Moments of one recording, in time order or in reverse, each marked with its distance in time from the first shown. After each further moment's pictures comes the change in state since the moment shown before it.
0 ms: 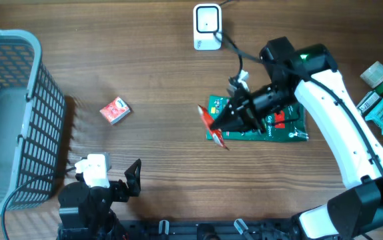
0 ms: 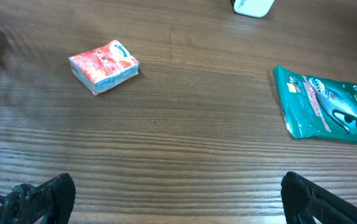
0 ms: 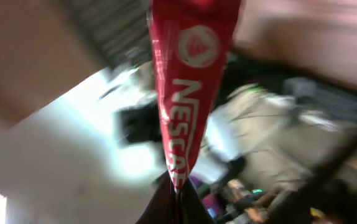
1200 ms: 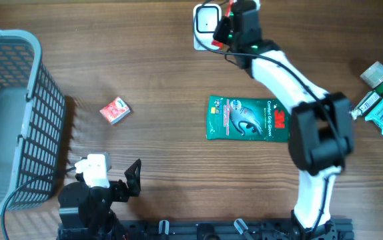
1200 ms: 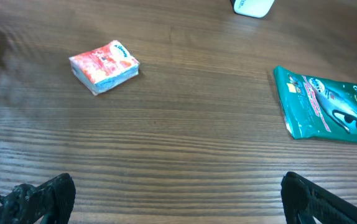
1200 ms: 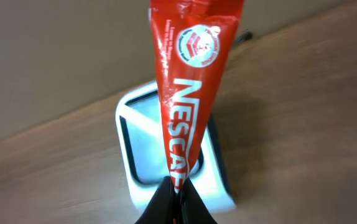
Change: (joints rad) left arm 0.000 -0.001 0.000 0.000 0.000 0.000; right arm 0.040 0.502 0.111 1.491 1.162 0.145
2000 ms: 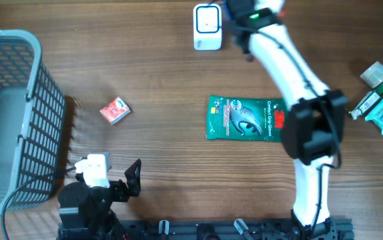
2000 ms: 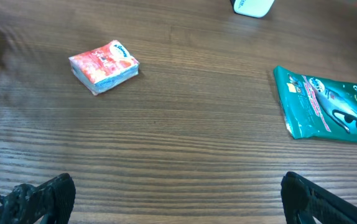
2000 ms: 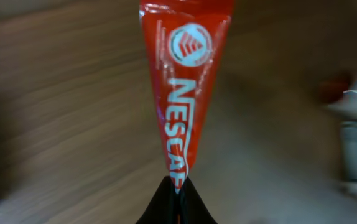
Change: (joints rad) left arm 0.000 0.000 0.000 0.000 0.000 0.000; right arm -0.048 0.082 0.430 -0.975 0.629 0.070
